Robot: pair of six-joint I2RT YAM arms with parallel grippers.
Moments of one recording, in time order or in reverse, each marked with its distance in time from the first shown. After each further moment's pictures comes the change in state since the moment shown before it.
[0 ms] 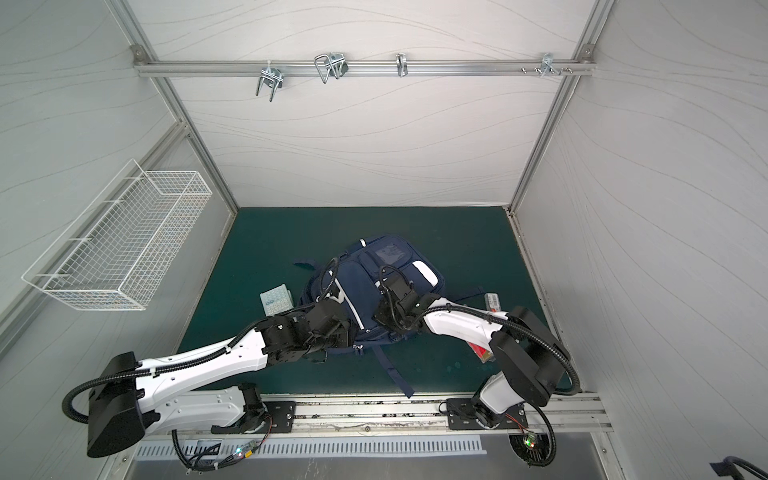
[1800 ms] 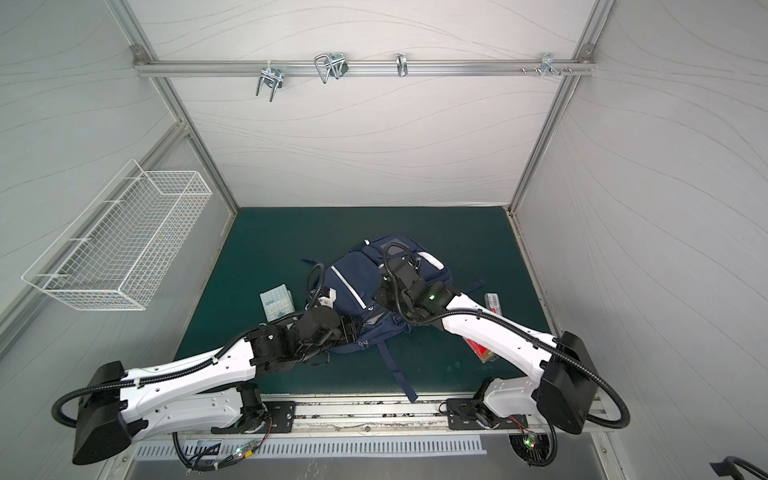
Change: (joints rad) left arm -0.056 -0.071 -0.064 0.136 -0.062 -0.194; right arm 0.045 -0.207 0.179 -0.216 0.209 -0.029
